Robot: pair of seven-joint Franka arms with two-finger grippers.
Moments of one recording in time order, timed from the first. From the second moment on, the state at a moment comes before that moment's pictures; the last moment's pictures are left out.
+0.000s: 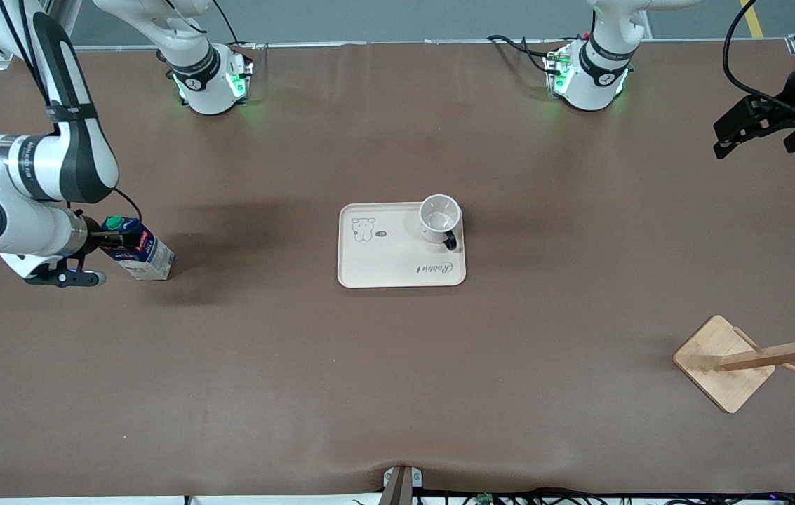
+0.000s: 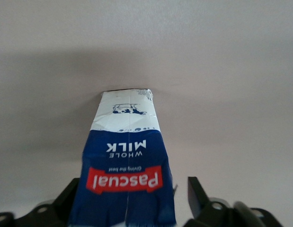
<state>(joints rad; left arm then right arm) -0.01 -0.08 -0.10 -1.54 0.05 1.48 -0.15 -0.07 0.23 -0.02 -2.03 -0.16 1.99 0.03</state>
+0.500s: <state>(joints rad) -0.01 -0.08 -0.10 -1.55 0.05 1.50 -0.15 -0.03 0.20 0.00 -1.93 -0.08 1.73 0.03</state>
